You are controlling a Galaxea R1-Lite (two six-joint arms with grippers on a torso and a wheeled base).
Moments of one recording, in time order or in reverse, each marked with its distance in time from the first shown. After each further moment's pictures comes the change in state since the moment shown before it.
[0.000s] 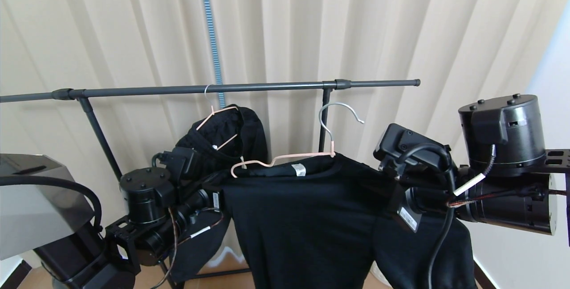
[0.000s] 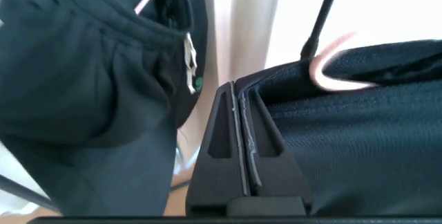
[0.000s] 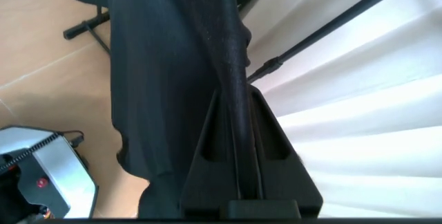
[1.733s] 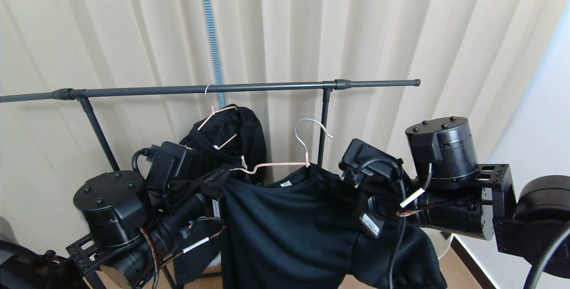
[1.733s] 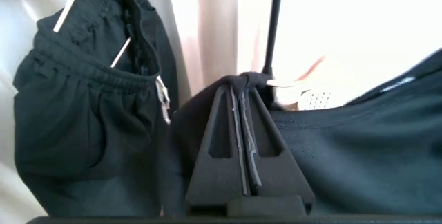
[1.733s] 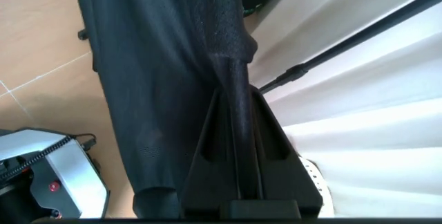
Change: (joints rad) left arm -0.148 -0.206 0.086 0.003 0.001 0.051; right arm 0.069 0.159 0.005 -0.153 -0.003 0.073
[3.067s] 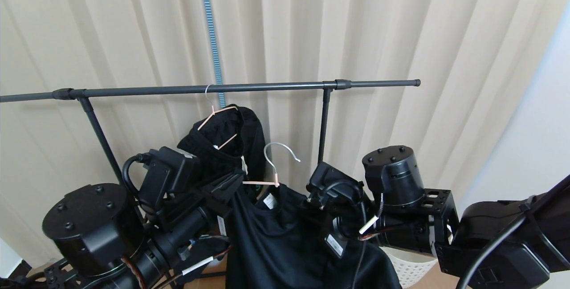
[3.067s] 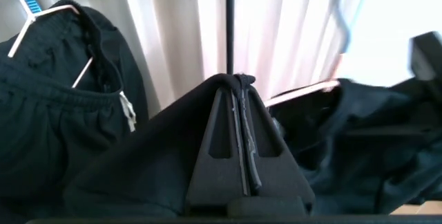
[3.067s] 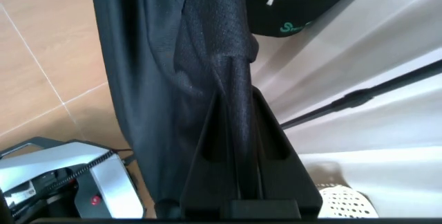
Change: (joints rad) left arm -0.126 -0.088 0.038 0.000 -0.004 -0.001; right arm 0.076 0.162 0.034 -0.203 0.083 0.107
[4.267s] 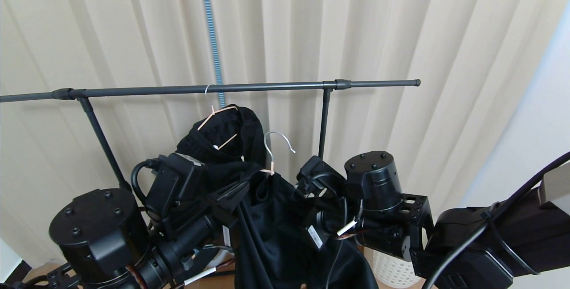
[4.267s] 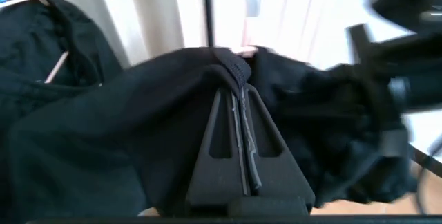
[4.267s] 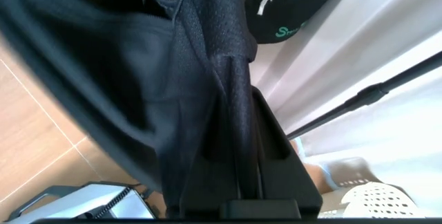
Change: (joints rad) left arm -0.031 -0.008 -0.002 0.053 -0.002 -0.005; right arm 0.042 0.075 -0.027 -0.109 -0.106 0.173
